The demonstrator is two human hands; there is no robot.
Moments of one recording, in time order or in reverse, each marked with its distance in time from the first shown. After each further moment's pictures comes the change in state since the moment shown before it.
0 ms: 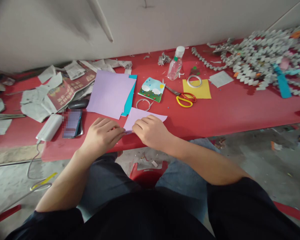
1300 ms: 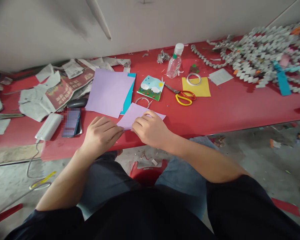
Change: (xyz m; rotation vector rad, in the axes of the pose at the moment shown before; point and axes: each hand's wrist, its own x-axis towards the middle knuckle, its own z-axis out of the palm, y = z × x) left_hand -0.002 0.002 0.003 -0.017 0.066 -0.003; right_hand 0.002 0.002 -0.004 0.031 -0.017 0.026
